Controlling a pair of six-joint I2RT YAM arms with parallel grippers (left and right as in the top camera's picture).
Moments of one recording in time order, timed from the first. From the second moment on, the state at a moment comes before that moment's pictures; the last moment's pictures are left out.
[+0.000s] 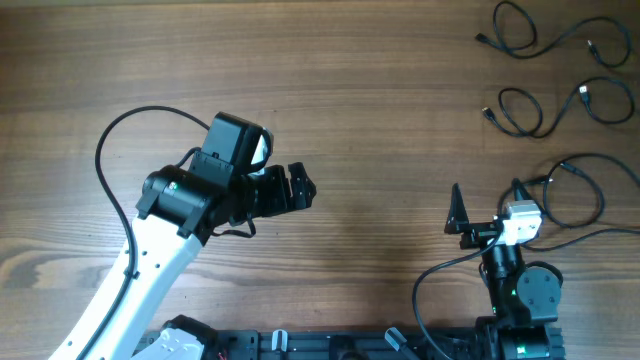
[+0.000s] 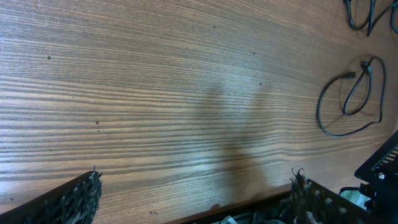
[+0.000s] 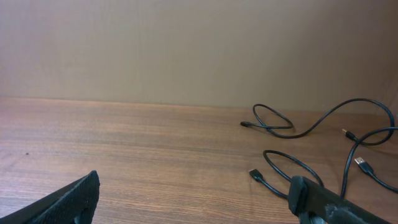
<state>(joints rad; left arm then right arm) -0.43 1.23 1.13 -1.03 0.30 -0.64 0.06 0.01 0.01 0.00 -0.02 -0.02</state>
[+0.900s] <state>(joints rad) -0.43 1.23 1.11 -1.06 0.30 -0.64 0.06 0.01 0.01 0.00 -0.02 -0.01</state>
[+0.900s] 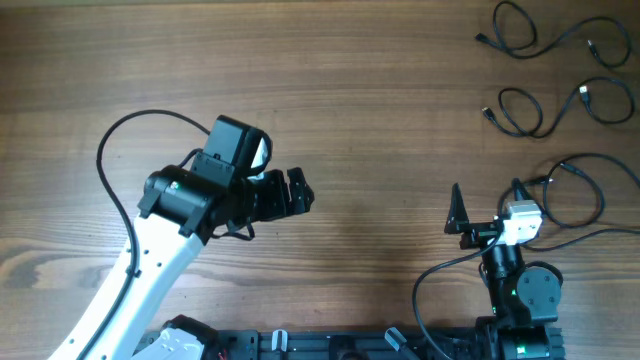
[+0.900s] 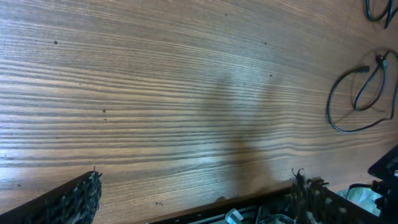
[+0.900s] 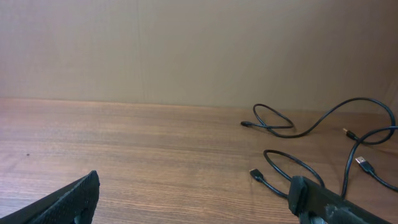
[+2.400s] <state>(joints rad) -0.25 0.52 0.54 -0.59 0.30 -0.23 0.06 0.01 0.01 0.00 -0.02 -0.01</state>
